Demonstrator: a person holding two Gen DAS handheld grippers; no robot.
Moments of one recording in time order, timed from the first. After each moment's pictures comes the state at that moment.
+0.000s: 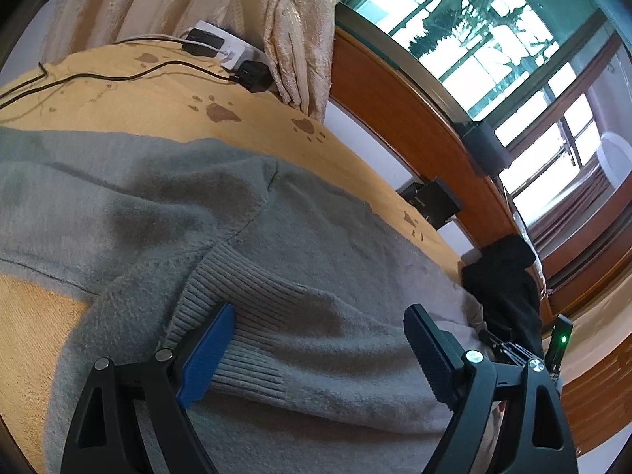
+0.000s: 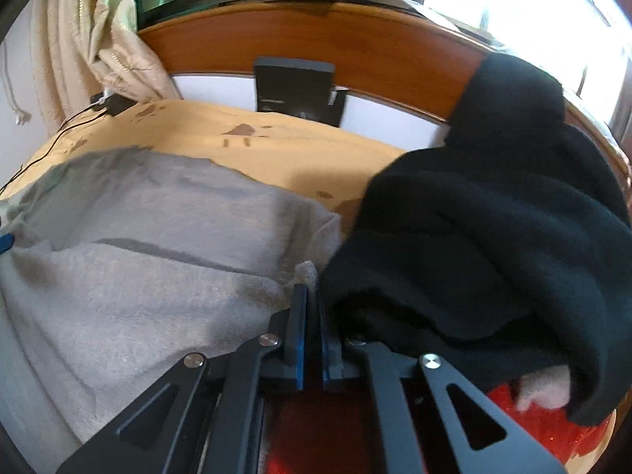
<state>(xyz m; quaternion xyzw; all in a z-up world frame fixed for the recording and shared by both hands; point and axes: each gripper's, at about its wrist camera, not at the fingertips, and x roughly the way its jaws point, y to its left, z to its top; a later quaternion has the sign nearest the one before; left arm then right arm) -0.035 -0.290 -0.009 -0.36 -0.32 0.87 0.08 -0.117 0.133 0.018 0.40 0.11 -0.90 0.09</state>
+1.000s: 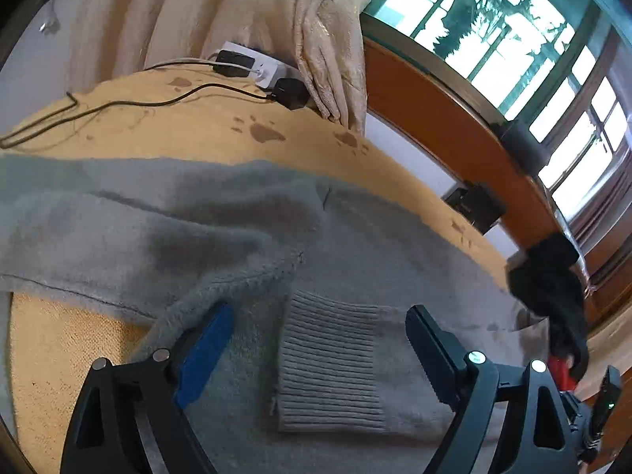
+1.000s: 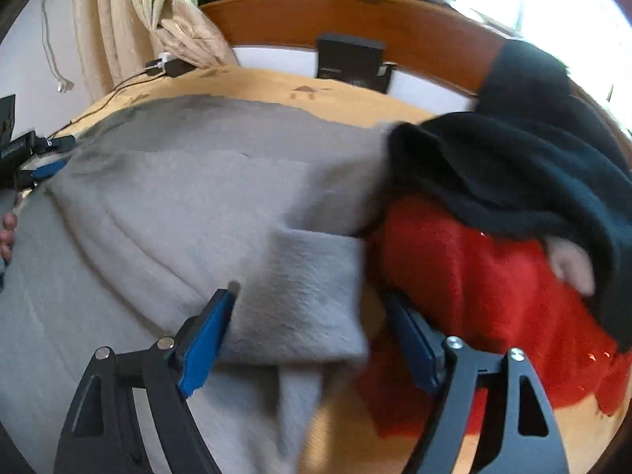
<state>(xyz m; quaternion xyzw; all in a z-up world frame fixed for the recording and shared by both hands) -0.040 -0.293 -0.010 -0.37 -0.24 0.90 0.00 -0.037 0.137 0.006 0.43 0.12 -0.88 0.16</state>
